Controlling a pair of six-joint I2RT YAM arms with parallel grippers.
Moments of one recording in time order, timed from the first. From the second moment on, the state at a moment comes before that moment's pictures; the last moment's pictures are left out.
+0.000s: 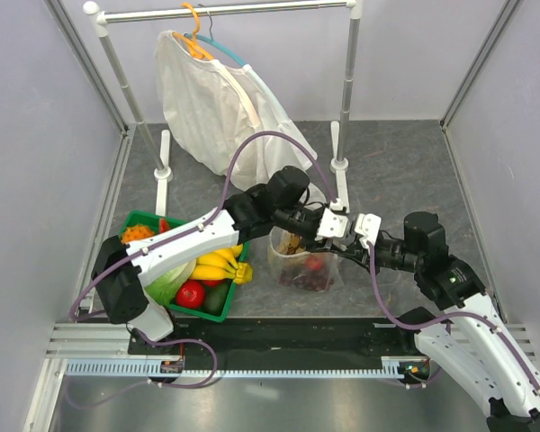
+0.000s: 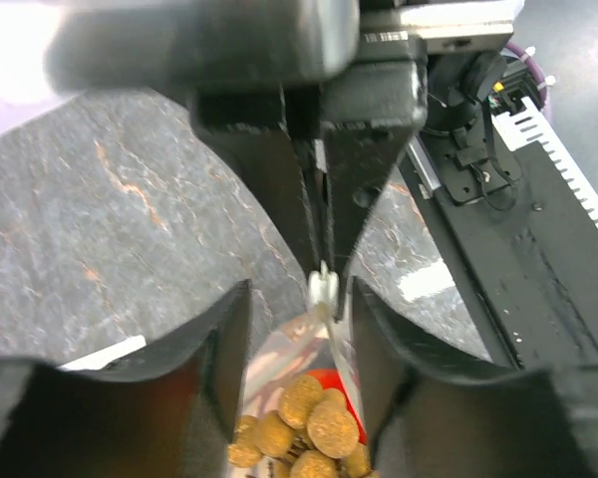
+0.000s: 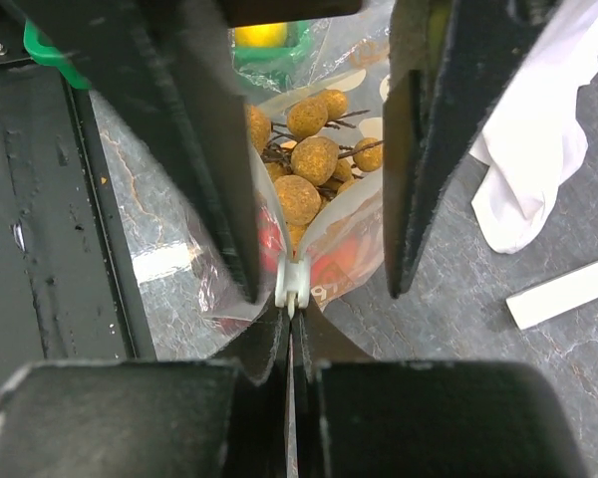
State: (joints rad) left arm -0.99 1.57 1.37 -0.31 0.73 0.64; right arm 0.43 0.63 0.72 -0.58 -0.67 -0.45
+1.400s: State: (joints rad) left arm -0.65 1.31 1.23 -0.63 0.70 0.83; right arm 0.43 0.48 0.71 -0.61 -0.50 -0.44
